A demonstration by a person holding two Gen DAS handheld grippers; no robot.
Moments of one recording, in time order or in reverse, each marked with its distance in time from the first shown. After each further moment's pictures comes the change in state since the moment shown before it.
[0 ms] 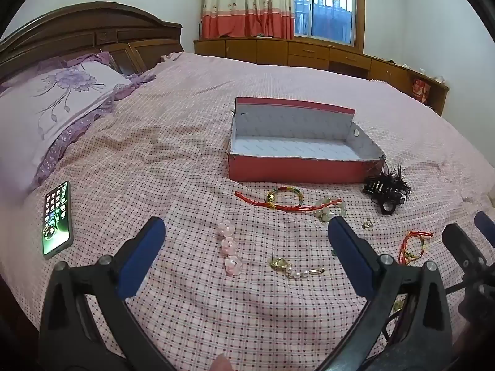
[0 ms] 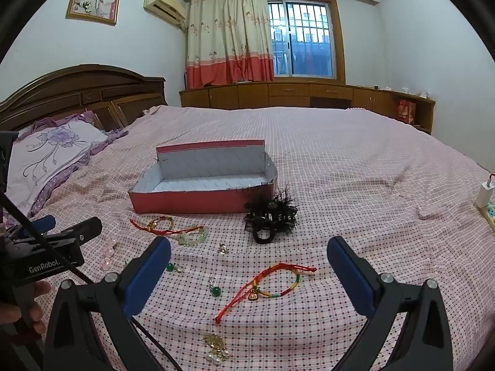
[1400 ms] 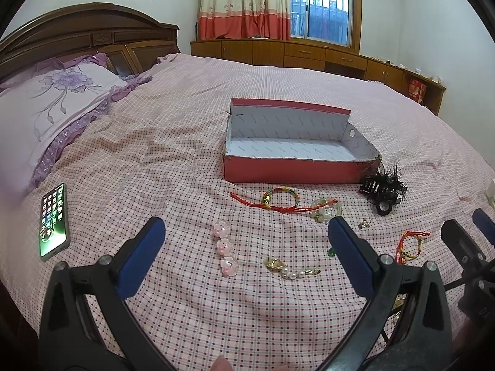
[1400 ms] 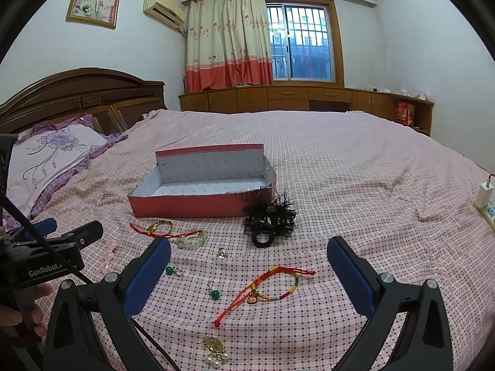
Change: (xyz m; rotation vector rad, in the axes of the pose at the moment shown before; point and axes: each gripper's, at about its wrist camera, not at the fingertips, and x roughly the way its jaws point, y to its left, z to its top) left arm 0.001 -0.004 0.000 0.013 -0.006 -0.011; right arm 0.001 -0.003 0.003 0.009 -0.020 0.003
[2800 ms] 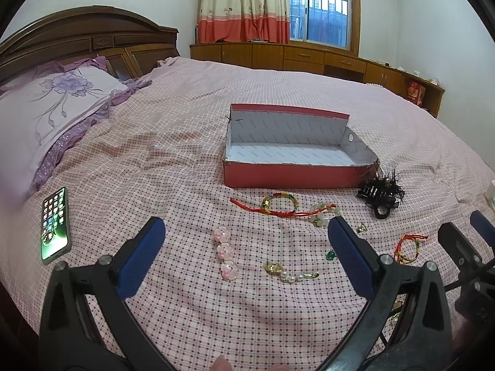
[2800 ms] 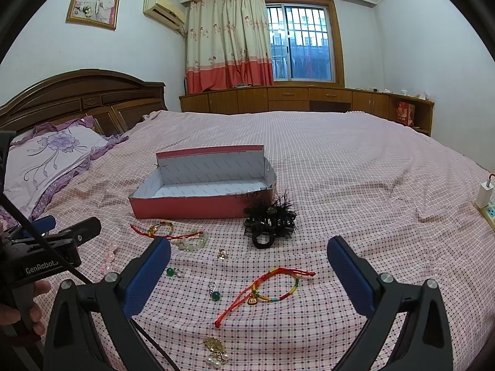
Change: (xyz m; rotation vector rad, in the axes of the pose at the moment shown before) left arm -0.005 0.001 0.005 0.003 -0.016 -0.001; right arm 0.001 0.001 0.001 0.000 -0.006 0.003
